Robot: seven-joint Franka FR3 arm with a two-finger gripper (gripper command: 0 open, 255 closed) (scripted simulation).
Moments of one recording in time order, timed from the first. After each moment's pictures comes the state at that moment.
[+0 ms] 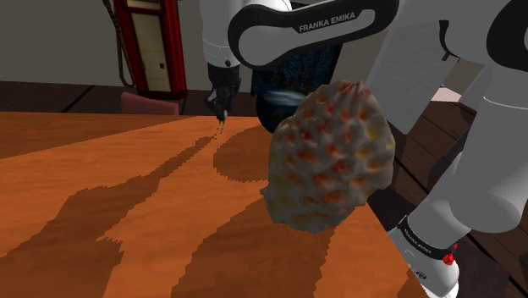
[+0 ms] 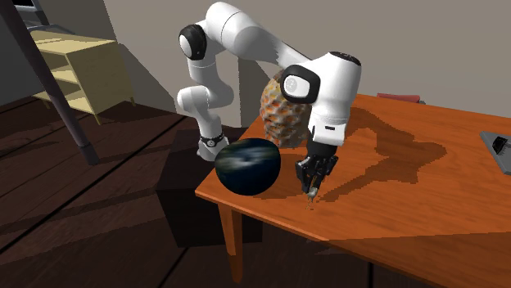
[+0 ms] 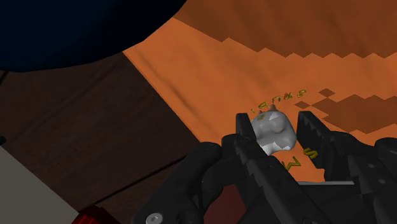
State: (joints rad) arm 0.21 0.27 0.47 -1.66 -0.35 1.95 0.32
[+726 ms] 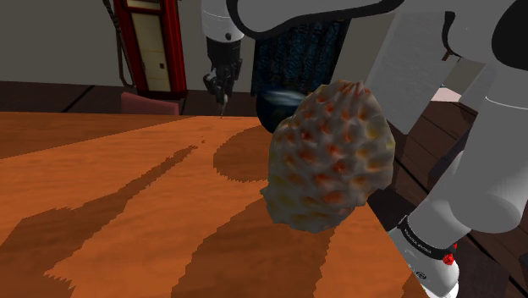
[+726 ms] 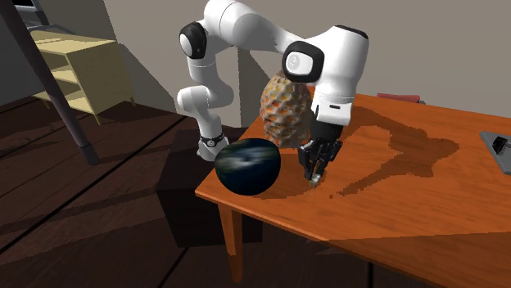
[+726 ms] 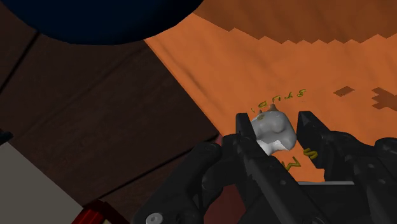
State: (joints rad) arm 0.21 0.26 0.48 -1.55 -0.34 1.83 0.28
